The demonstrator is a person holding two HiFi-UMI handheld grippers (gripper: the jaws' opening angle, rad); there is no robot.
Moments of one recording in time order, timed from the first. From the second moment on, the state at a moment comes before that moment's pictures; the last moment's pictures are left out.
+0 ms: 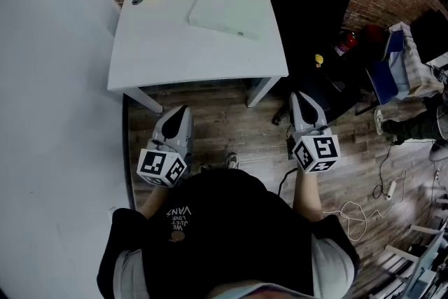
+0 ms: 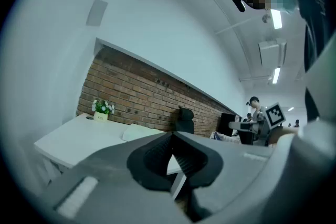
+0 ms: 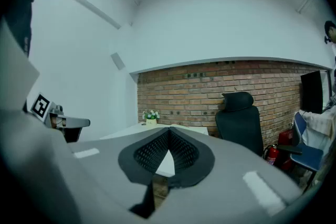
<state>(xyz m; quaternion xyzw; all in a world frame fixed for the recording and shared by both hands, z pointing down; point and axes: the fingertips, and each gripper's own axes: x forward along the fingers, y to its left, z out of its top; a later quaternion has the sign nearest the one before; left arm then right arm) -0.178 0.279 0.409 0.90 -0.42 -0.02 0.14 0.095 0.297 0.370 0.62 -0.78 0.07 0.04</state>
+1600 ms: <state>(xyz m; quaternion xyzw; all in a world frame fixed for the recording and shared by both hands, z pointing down) -0.131 0.237 0.423 0.87 -0.47 -0.02 0.14 0.115 0.246 0.404 0.53 -0.84 0.10 0.02</state>
